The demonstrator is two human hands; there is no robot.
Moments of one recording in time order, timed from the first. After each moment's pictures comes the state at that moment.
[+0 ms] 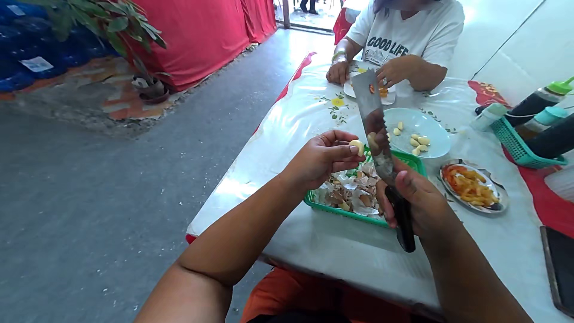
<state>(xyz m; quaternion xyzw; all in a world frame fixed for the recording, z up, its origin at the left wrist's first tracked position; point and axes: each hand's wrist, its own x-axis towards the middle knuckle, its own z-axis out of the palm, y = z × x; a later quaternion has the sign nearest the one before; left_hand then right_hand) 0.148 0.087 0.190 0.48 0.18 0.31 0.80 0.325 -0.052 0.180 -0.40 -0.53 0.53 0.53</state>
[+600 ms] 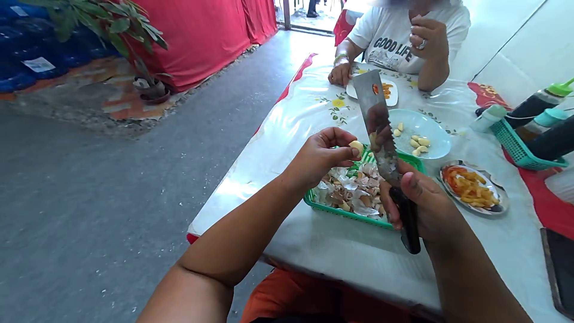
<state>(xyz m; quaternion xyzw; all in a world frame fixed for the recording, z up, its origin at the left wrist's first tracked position) 0.148 0.090 0.188 0.58 0.19 0.35 0.71 0.331 -0.054 0.183 -0.39 -0.53 0.53 0.53</state>
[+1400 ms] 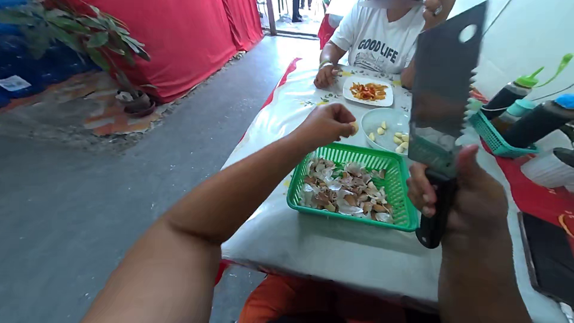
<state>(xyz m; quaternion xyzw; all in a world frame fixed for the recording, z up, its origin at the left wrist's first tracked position) 0.204 0.139 0.224 0.79 0.25 0.24 0.50 0.371 -0.081 0.206 -0.36 -0.46 0.50 0.64</state>
